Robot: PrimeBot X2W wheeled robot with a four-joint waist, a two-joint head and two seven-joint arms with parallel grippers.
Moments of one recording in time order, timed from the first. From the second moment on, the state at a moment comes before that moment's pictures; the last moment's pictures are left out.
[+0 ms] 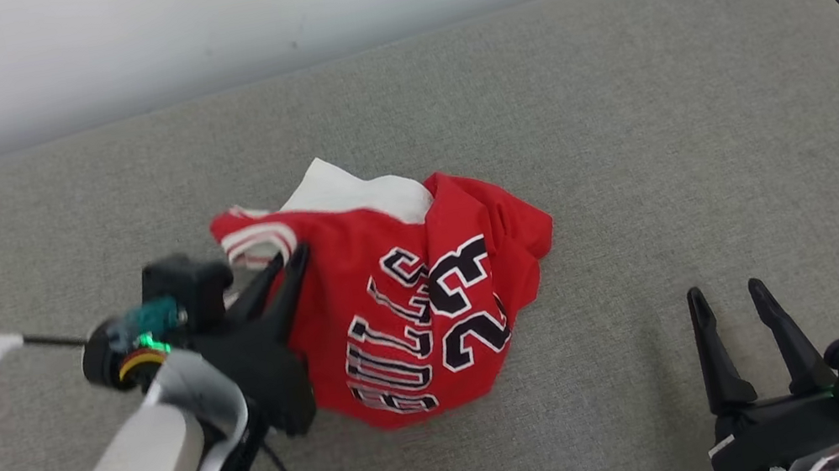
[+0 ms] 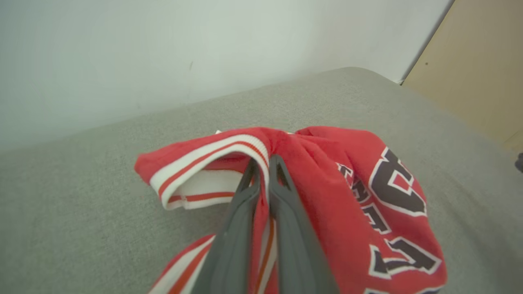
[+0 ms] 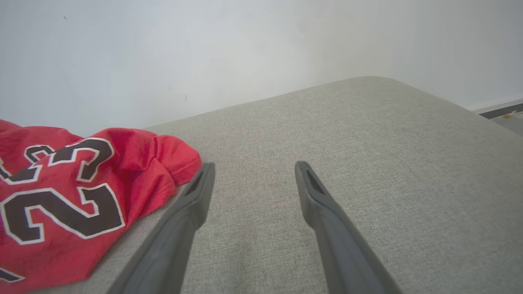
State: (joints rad) left arm -0.61 0.36 -0.60 0.36 -0.66 -0.10 0.06; right arm -0.09 -0.05 0.00 0.24 0.24 0.13 -0.26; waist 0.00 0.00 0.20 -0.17
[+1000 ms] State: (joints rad) left arm -1.00 0.40 -0.85 0.72 -0.81 -0.13 -0.12; right arm -0.16 -0.05 0.01 0.25 0.30 0.13 -0.26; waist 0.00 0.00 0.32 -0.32
